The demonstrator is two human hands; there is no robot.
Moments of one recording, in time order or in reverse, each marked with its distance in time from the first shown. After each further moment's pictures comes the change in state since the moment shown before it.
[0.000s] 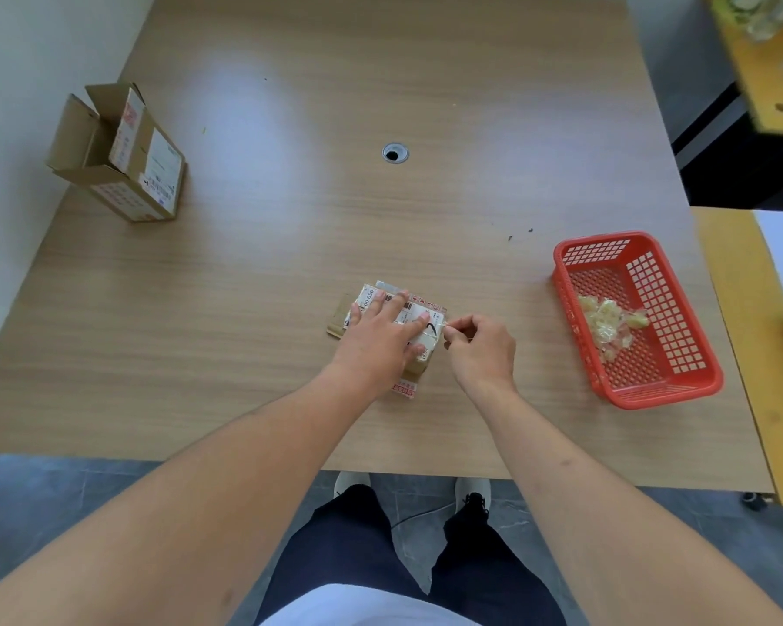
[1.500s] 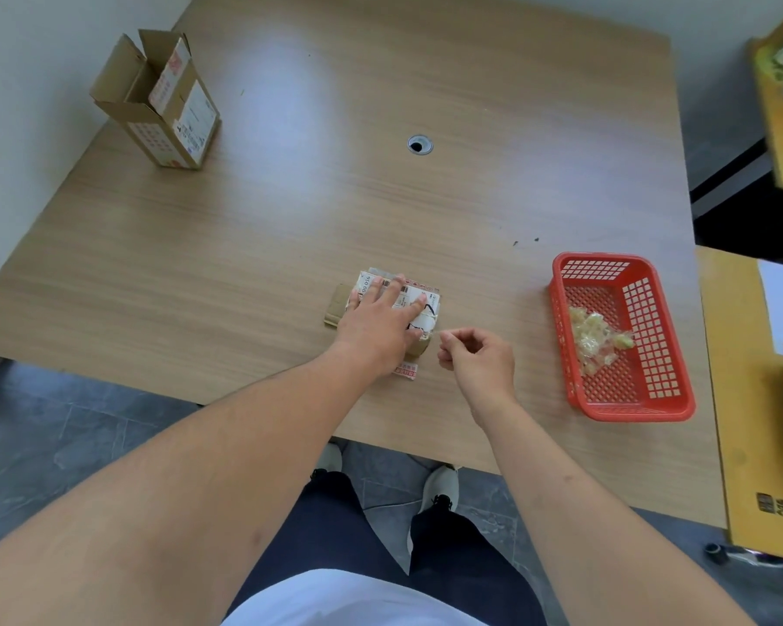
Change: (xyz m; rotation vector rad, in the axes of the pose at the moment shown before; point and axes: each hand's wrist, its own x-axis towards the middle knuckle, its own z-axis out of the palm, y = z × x) left_hand -0.011 0.030 0.011 -0.038 0.017 -0.179; right_hand -0.019 0.030 -0.032 0.294 -0.170 0.061
